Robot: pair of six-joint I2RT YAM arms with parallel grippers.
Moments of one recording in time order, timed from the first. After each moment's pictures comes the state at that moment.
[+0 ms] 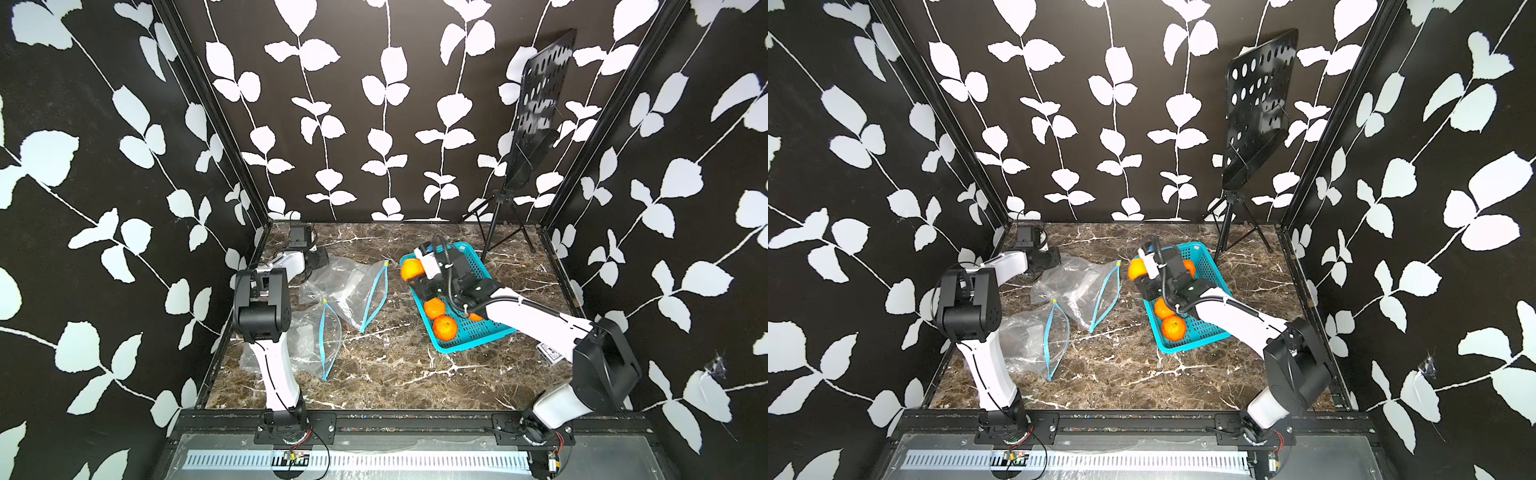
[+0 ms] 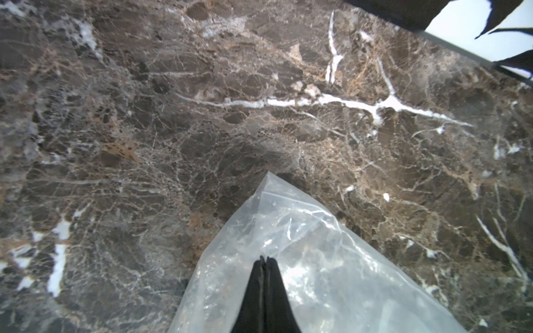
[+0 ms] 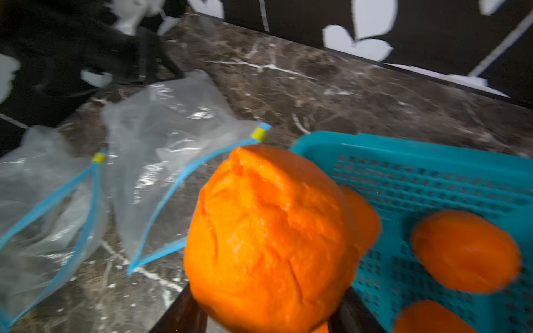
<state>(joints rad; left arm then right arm) 0.00 2.01 1.39 -0.25 0.11 -0.24 0.64 1.53 1.10 -0.22 -0.01 0.13</state>
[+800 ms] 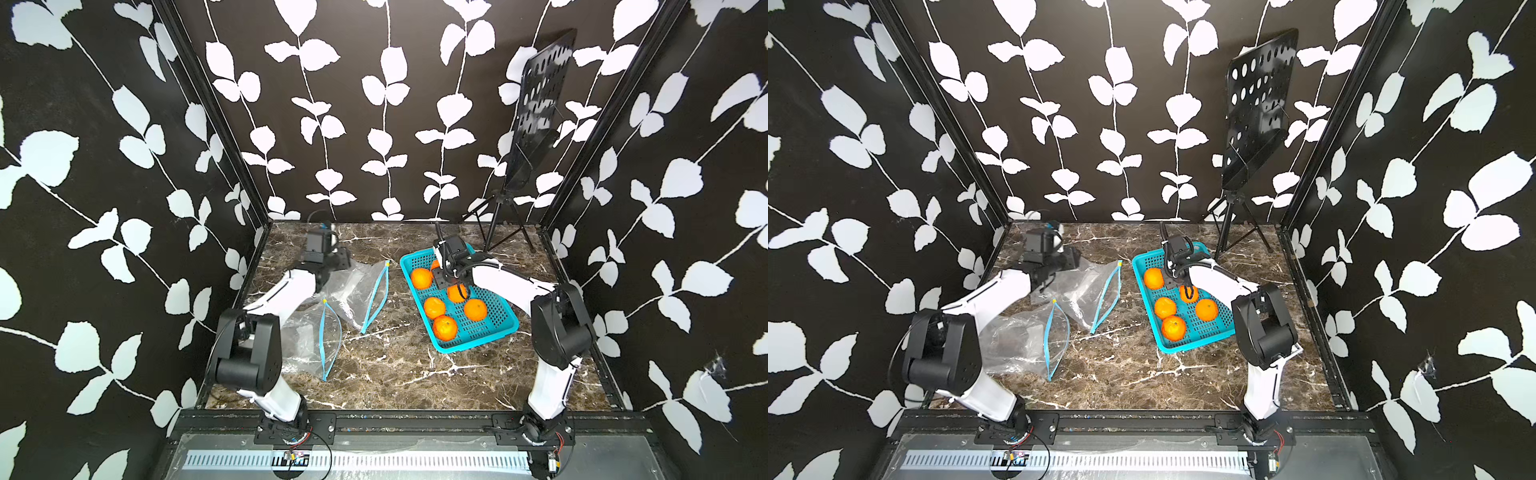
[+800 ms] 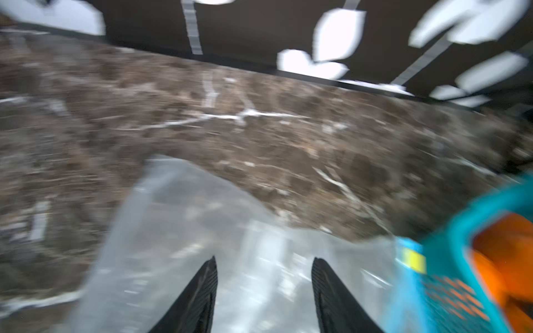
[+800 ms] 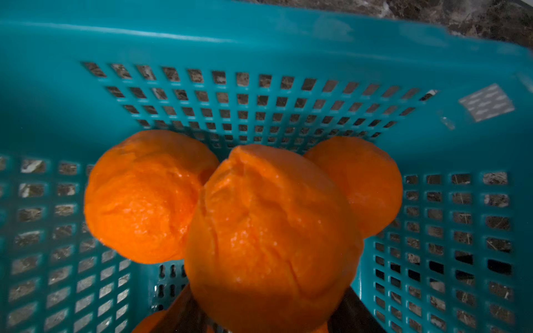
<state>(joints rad) -0.26 1.56 1.08 -0.15 0.04 -0.26 0.50 1.89 1.41 -0.56 0.16 0.06</state>
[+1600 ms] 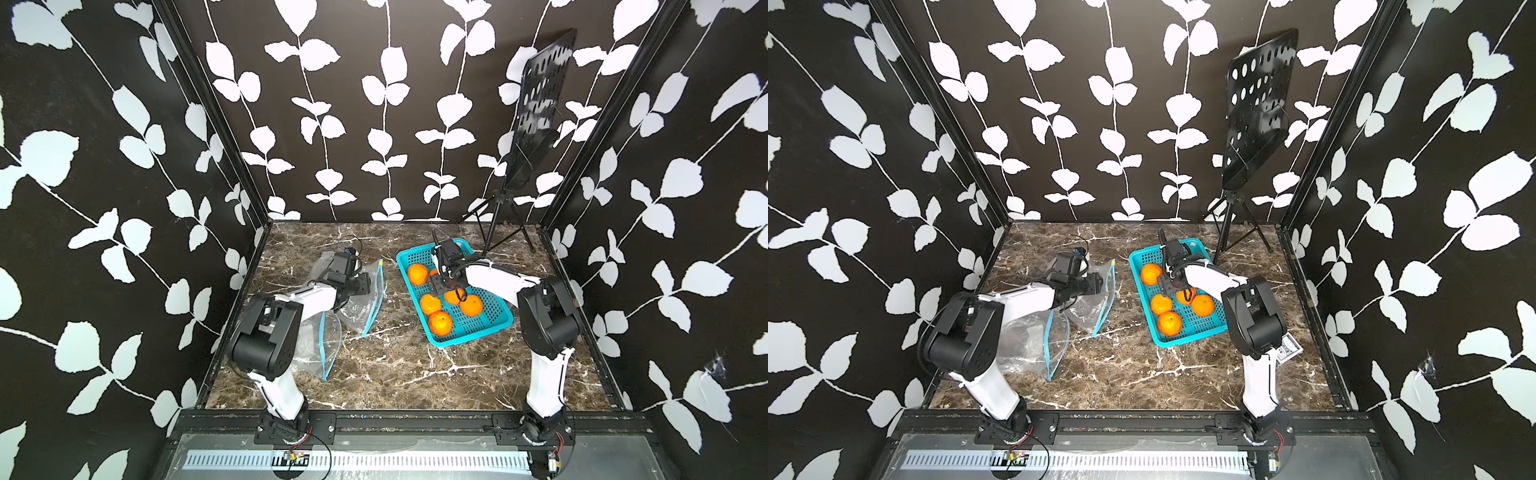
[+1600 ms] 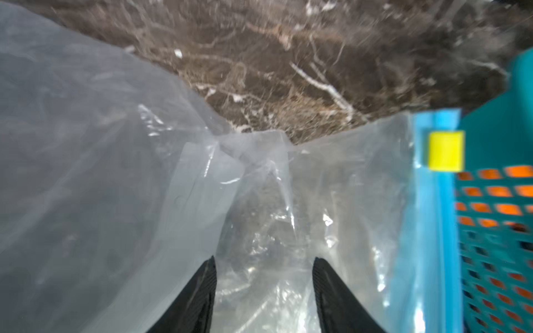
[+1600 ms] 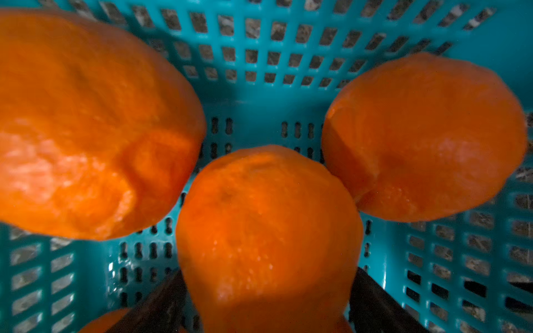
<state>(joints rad) -0.36 1.75 0.96 -0.02 0.06 -0.32 0.50 1.94 1.40 -0.57 0.13 0.07</state>
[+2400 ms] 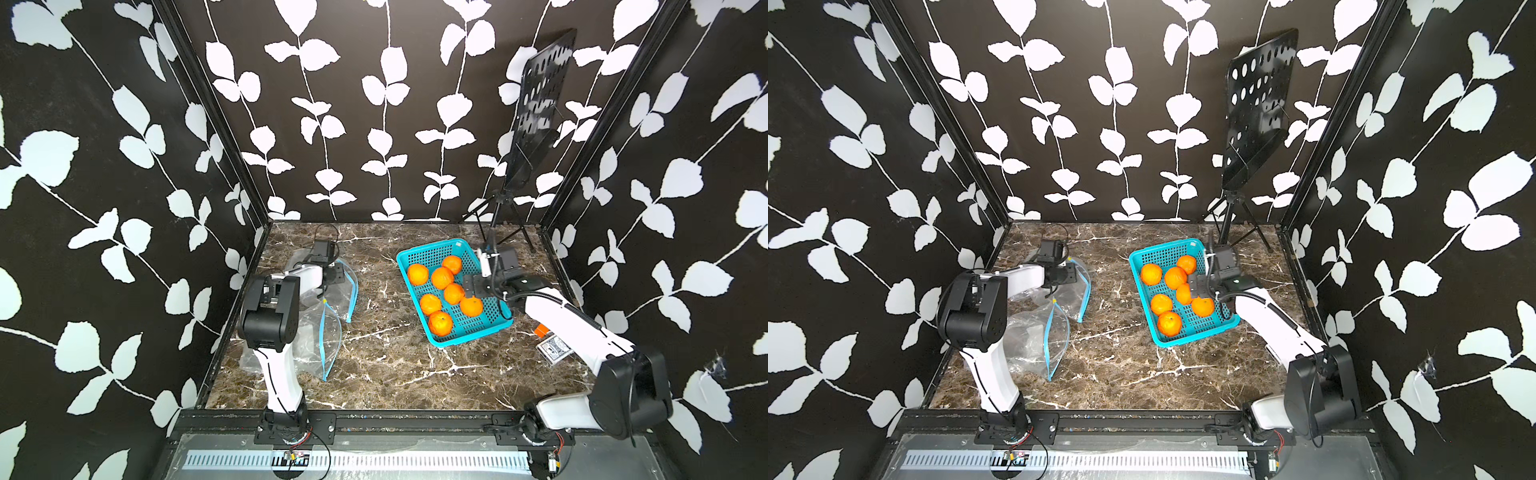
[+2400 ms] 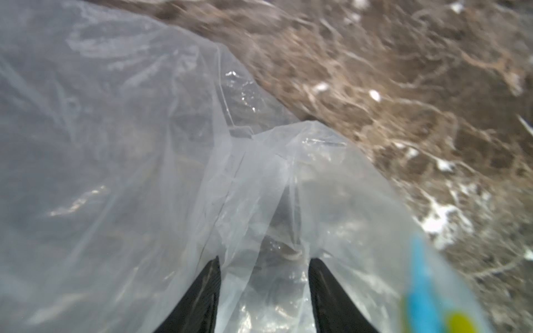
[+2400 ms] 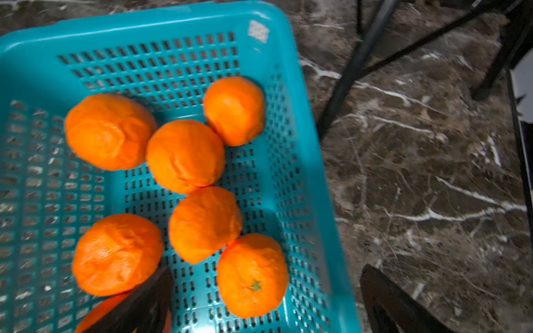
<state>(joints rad) -0.15 1.94 1.20 -0.21 -0.06 -0.22 0.28 1.37 1.00 -0.49 0.13 0.14</state>
